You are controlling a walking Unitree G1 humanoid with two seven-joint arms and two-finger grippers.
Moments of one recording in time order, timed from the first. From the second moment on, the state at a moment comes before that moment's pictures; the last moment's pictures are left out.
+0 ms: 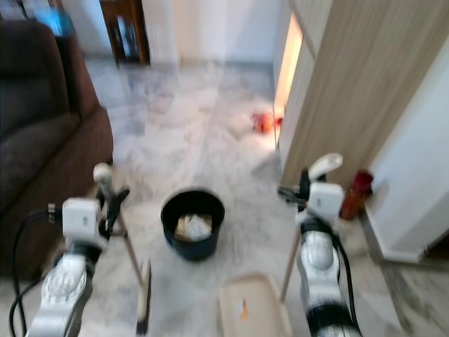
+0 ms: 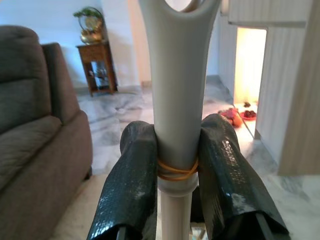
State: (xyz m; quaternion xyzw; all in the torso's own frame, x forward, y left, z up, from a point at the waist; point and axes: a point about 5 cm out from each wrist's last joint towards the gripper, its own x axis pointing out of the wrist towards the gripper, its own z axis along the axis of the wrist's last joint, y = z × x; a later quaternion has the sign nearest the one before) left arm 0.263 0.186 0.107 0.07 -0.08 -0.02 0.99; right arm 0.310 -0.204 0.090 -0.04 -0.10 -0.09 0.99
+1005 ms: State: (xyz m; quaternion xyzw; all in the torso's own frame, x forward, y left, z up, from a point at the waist) left arm 0.266 0.190 0.107 0.08 -0.08 -0.01 0.99; right arm 0.314 -0.203 0.090 -0.04 -0.09 -0.09 0.99
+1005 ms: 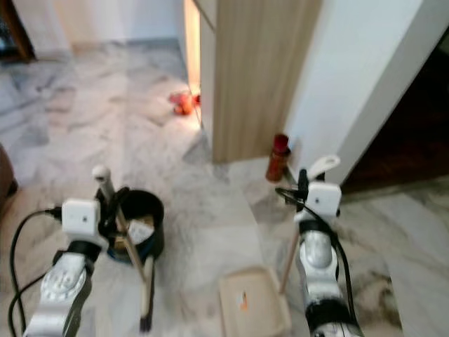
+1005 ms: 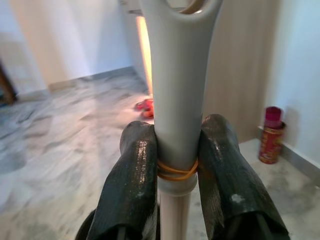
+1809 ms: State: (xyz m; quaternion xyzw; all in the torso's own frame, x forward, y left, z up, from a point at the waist) left arm 0.277 0.182 0.113 0.09 -0.08 -0.05 0.99; right arm 0.306 -0.203 0.079 -0.05 -0.07 -0.11 0.99
